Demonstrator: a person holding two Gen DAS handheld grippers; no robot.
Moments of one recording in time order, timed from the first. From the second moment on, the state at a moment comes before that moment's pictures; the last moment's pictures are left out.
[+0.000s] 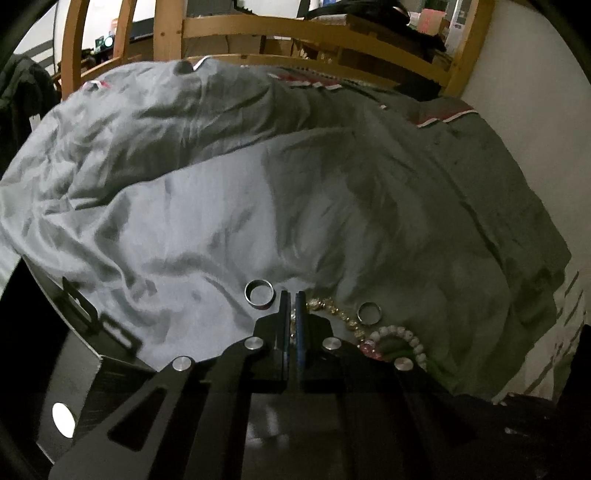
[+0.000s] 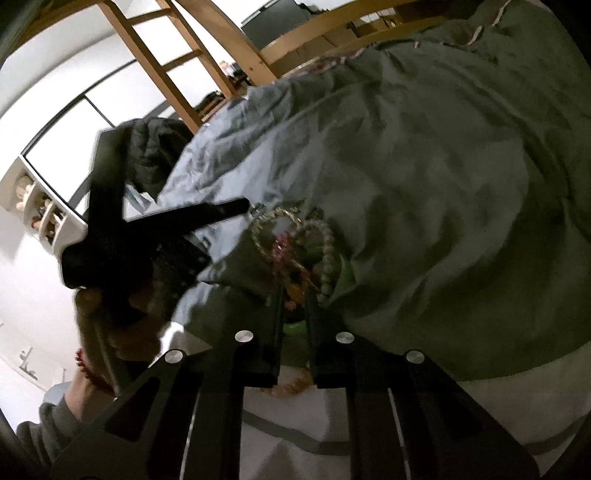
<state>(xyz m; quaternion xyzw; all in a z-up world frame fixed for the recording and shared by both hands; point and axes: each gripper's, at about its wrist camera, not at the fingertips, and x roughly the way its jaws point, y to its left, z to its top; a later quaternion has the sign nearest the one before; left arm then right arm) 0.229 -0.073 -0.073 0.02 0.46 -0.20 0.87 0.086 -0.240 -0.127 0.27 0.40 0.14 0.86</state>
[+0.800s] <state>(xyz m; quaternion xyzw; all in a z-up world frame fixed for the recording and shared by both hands) 0.244 -0.094 -0.108 0.03 0.45 -0.16 0.88 0.120 -0.239 -0.158 0.24 0.44 0.11 0.86</state>
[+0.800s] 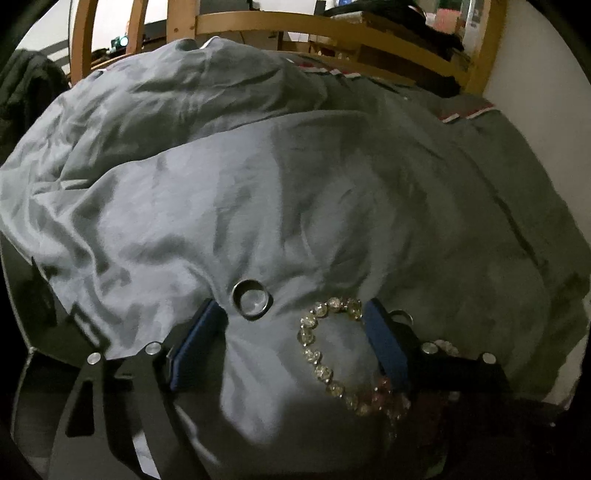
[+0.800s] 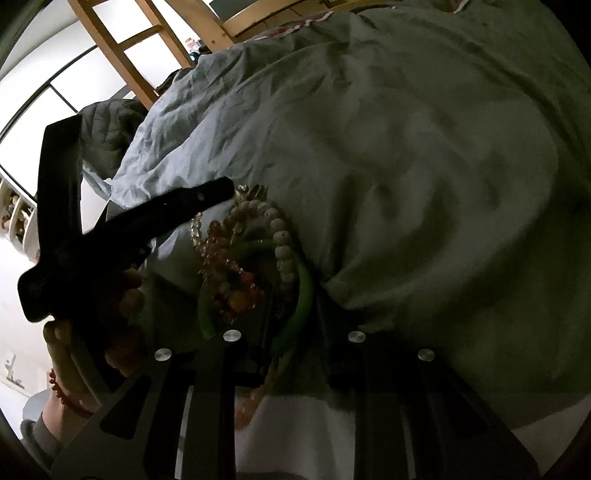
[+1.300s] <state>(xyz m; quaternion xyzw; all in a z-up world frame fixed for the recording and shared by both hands) 0.240 -0.082 -0.100 0.01 0.45 -0.19 0.87 0.104 -0.266 -0.126 0.30 0.35 0.11 0.88</state>
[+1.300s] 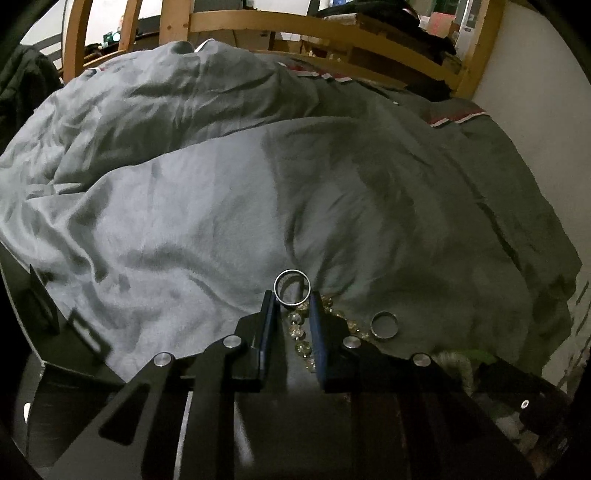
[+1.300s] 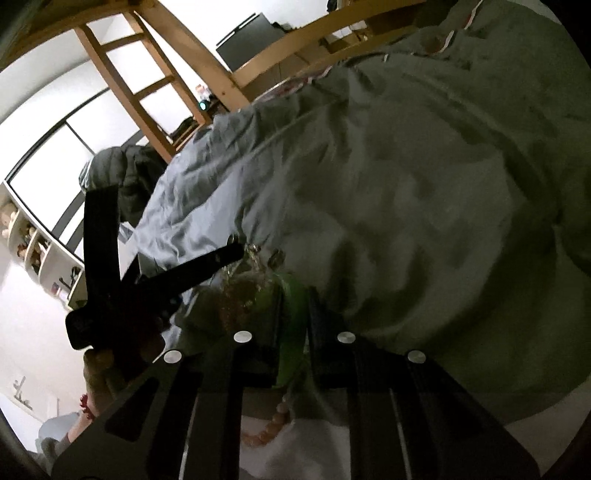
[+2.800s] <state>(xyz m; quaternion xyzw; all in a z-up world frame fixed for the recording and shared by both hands) 0.080 -0.032 0.015 0.00 0.38 -0.20 0.90 0.085 -0.281 -0.144 0.20 0.46 0.01 0.87</state>
